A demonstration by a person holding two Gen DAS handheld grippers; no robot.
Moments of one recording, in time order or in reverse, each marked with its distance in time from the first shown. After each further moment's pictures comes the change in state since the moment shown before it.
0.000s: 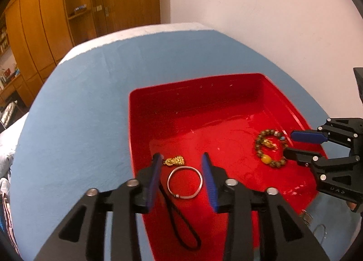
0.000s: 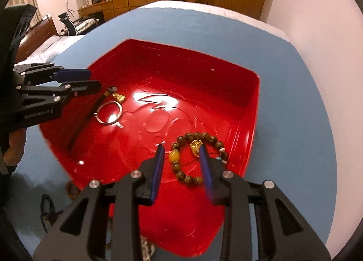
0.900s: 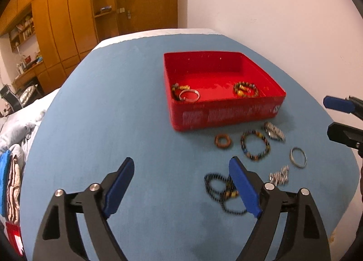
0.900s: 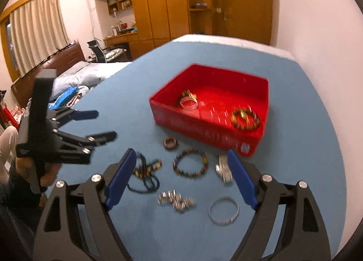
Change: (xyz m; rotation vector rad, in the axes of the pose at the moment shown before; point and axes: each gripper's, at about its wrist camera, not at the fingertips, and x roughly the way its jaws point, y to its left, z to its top) left arm -0.147 -0.012 -0.157 -0.084 -0.035 0.077; right arm -0.155 0.079 -0.112 0.034 -0.199 0.137
